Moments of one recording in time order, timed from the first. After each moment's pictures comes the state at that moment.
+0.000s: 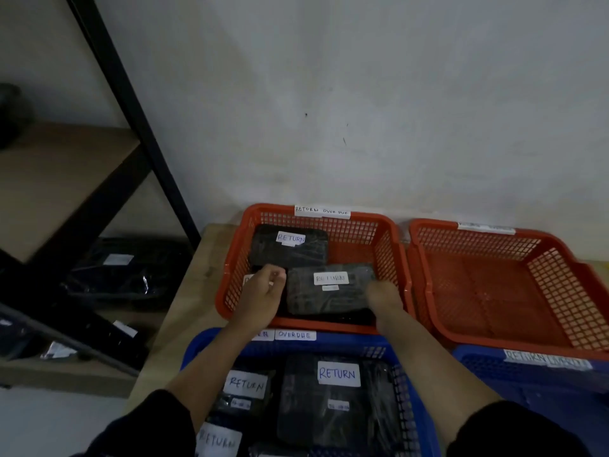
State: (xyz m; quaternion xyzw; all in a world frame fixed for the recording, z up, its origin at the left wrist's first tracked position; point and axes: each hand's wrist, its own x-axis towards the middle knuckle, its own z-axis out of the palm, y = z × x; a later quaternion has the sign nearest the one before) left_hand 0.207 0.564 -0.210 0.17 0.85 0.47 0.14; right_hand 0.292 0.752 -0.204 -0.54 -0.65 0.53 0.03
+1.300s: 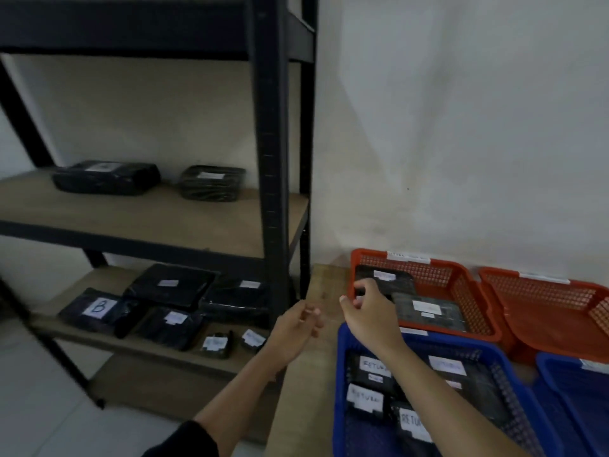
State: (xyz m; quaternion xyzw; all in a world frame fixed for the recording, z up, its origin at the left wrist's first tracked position) left_hand 0.268 0.323 -0.130 0.20 0.78 0.57 0.17; right_hand 0.337 0.460 -0.073 -0.20 -0.89 0.39 0.13
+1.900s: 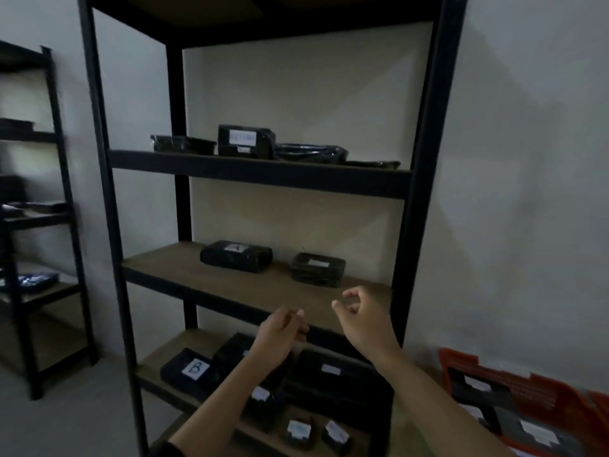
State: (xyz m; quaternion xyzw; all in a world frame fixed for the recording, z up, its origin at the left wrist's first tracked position) left_hand 0.224 0.087 0.014 0.12 0.75 0.65 0.02; right_hand 0.287 0.238 0.072 -0.07 -0.88 0.44 0.18
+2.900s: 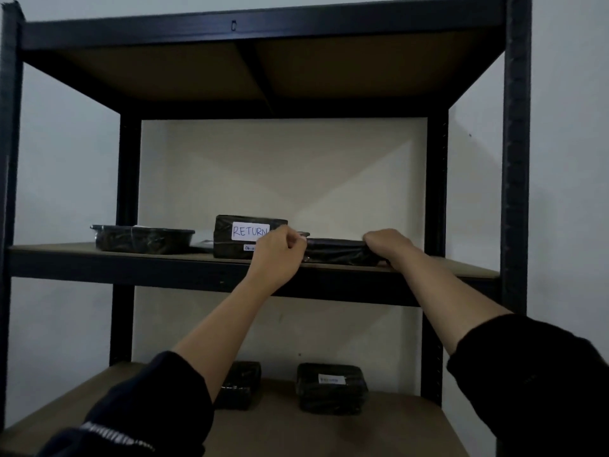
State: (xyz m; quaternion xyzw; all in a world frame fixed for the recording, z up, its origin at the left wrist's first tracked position) left_hand 0.007 0.027 0.284 0.30 0.78 0.47 -0.28; right_hand 0.050 0.224 0.318 -0.24 -0.87 0.33 0.28
